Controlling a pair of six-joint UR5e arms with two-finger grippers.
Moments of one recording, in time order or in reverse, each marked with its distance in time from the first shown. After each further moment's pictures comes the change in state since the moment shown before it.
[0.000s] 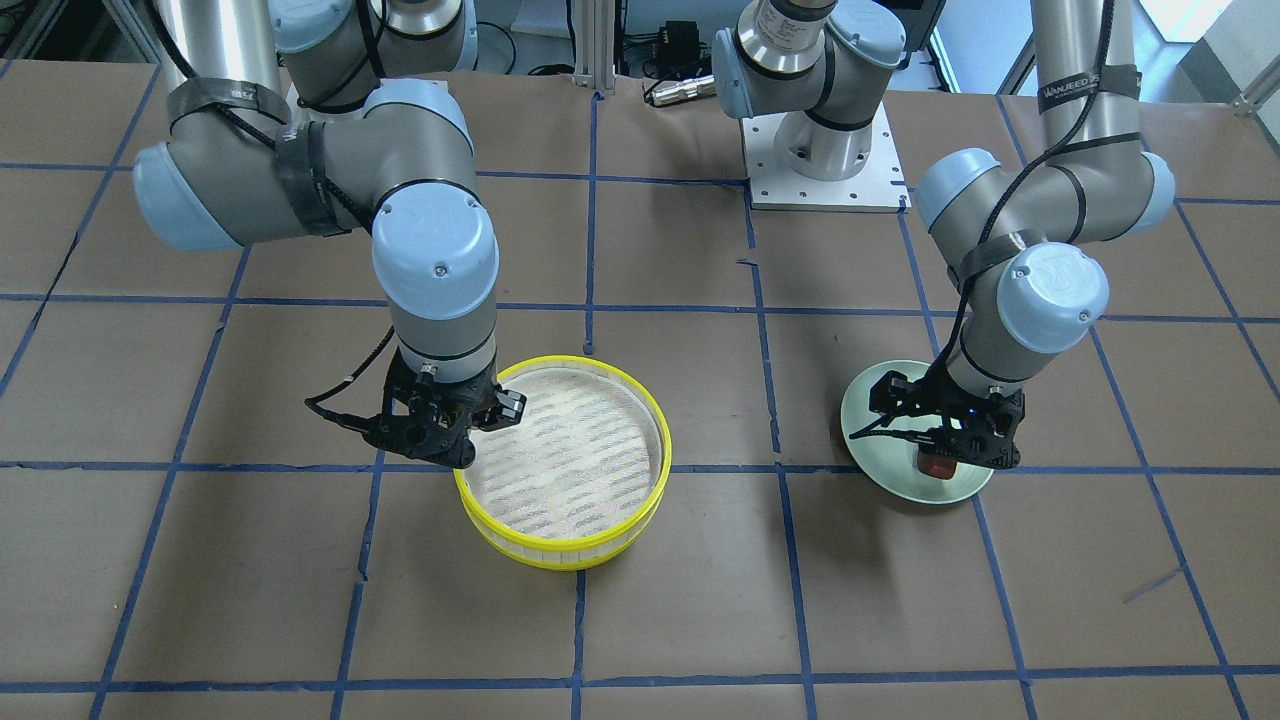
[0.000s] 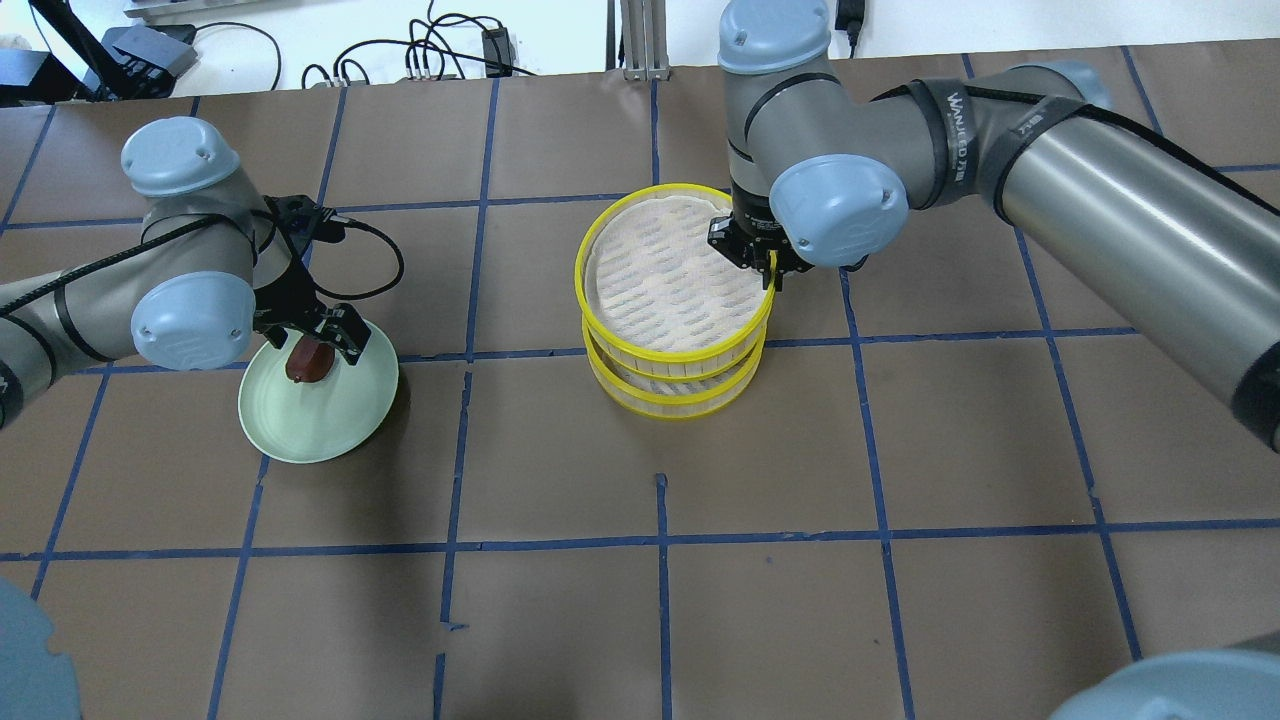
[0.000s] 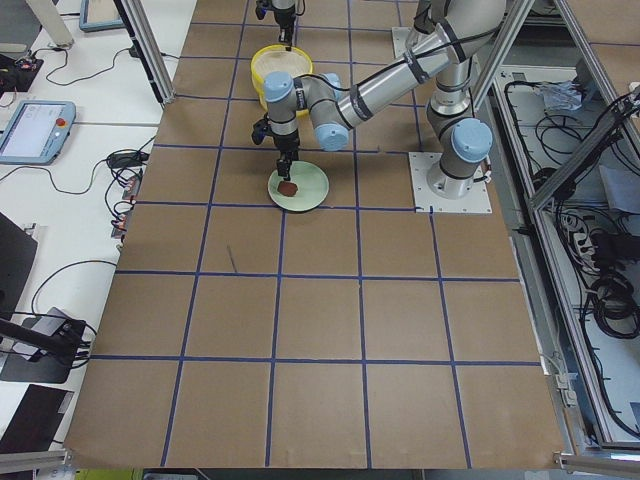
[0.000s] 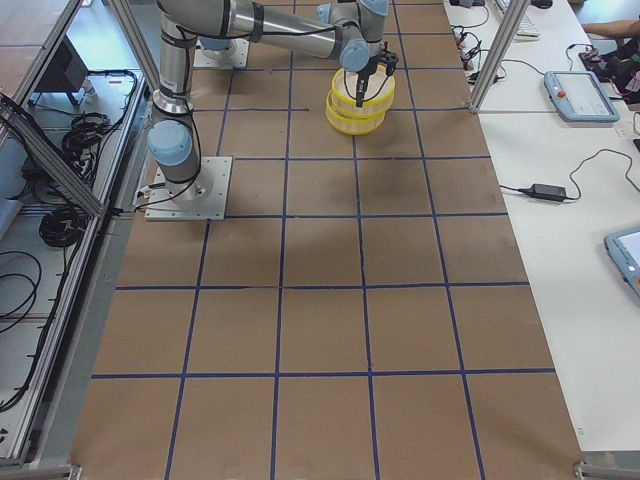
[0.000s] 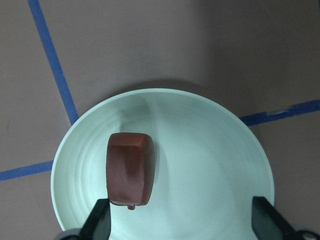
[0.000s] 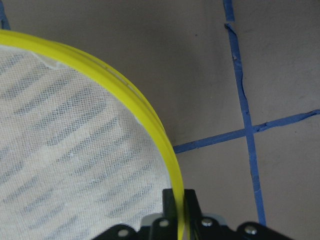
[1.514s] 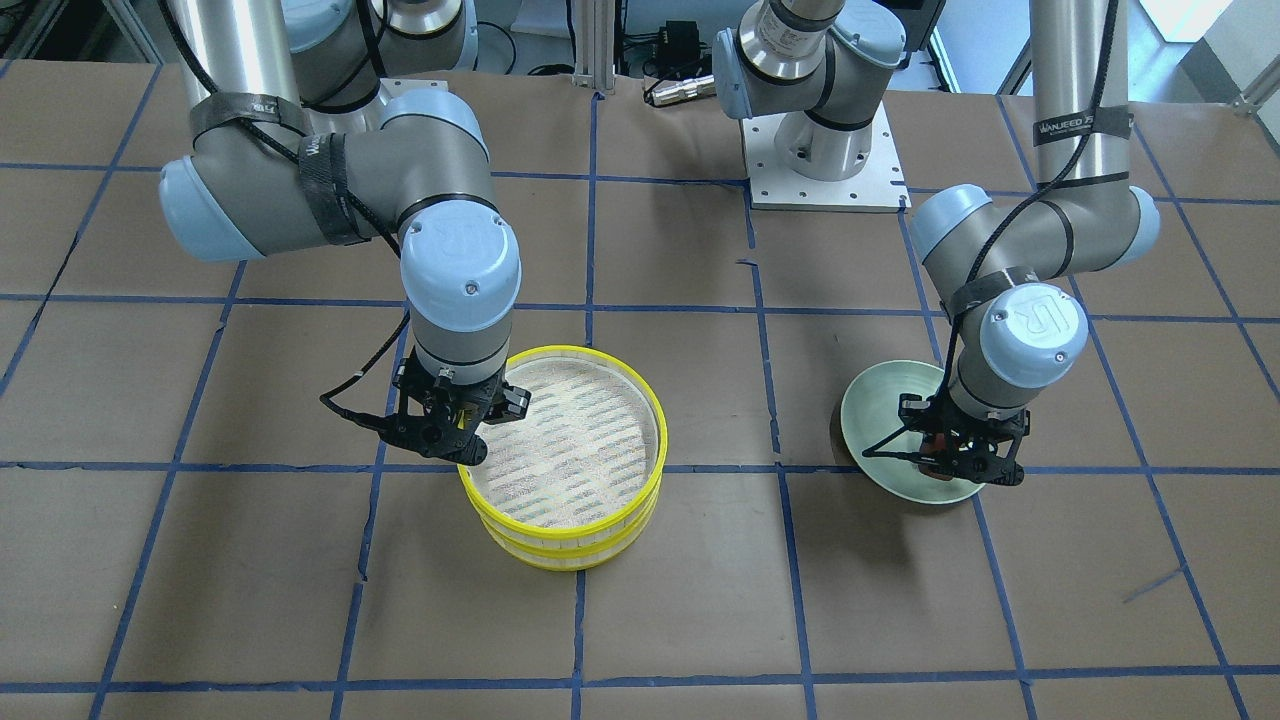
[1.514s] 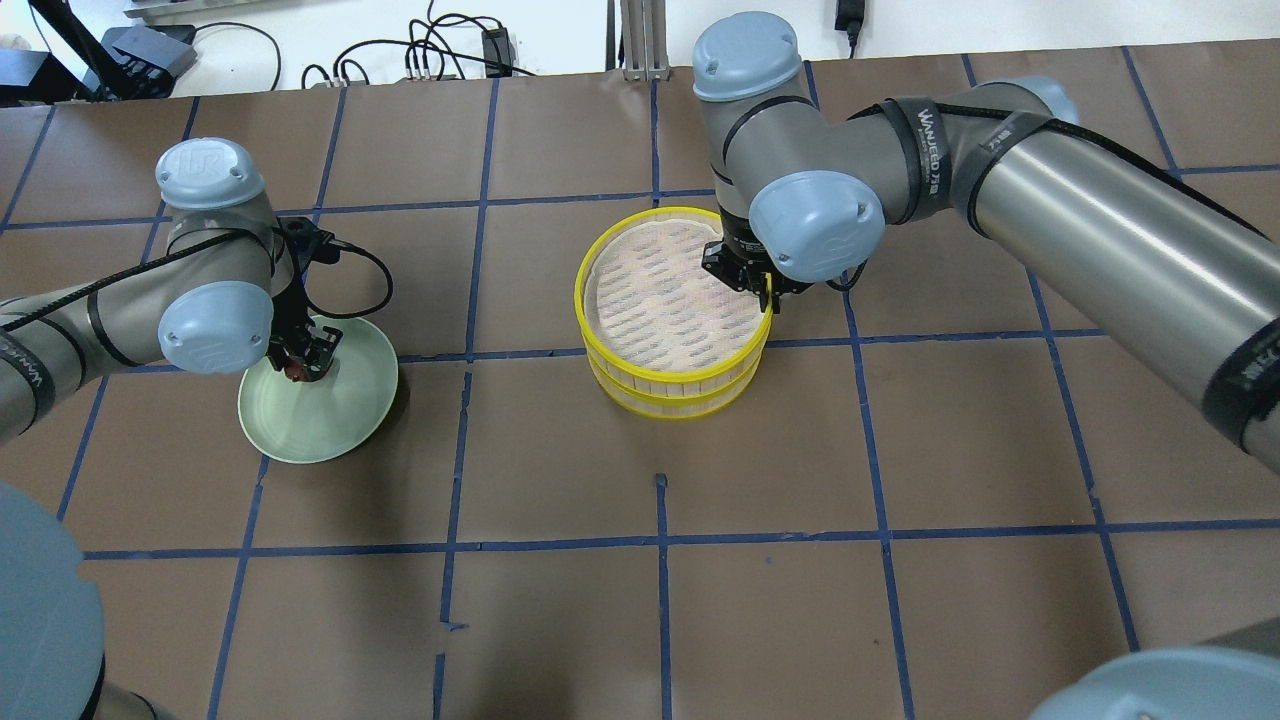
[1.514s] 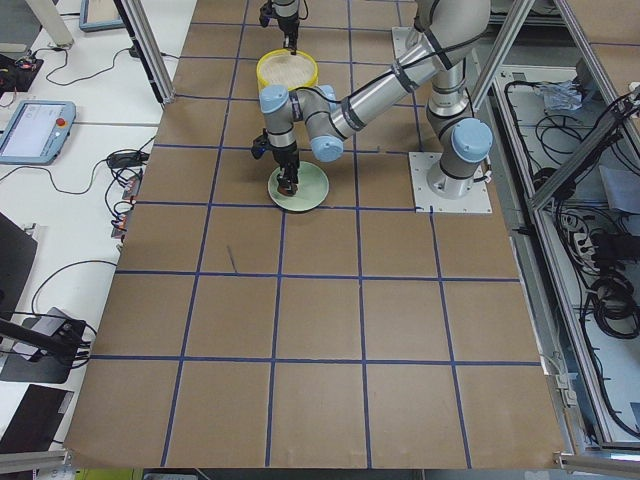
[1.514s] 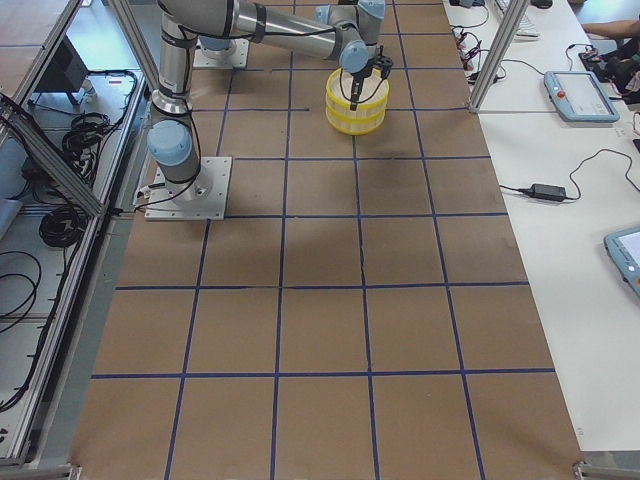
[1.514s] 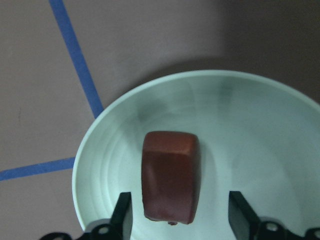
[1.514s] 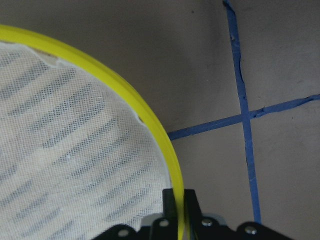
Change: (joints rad) left arm 0.004 -0.067 0.002 0.055 0.140 0.011; right arm 0.013 0.010 0.010 0.044 -0.031 0.013
